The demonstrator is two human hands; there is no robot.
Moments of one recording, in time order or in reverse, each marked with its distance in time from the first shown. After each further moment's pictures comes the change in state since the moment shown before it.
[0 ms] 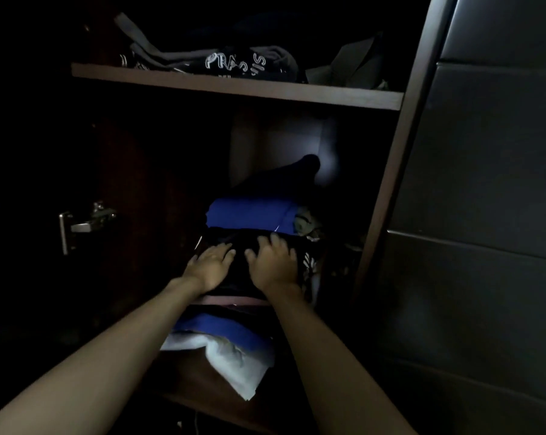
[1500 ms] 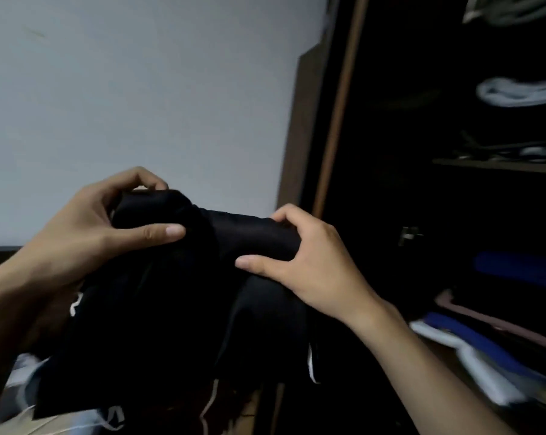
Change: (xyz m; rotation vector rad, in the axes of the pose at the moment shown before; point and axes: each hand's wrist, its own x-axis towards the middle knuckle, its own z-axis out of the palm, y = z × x) left_hand -0.745 0.050 -0.294 -0.207 1.011 -0.121; right_hand -0.432 -0.252 -0.261 1.056 -0.298 -1.090
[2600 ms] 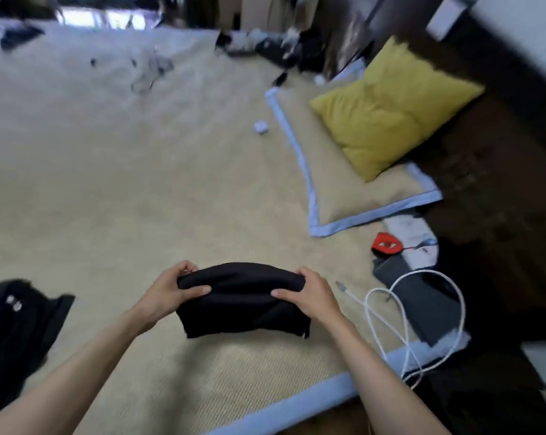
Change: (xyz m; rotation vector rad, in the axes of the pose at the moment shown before) left_hand -0.514 -0.477 -0.293 0.170 1.214 -1.398; right_hand -0.043 0.025 0.946 0.174 -1.584 -0.341
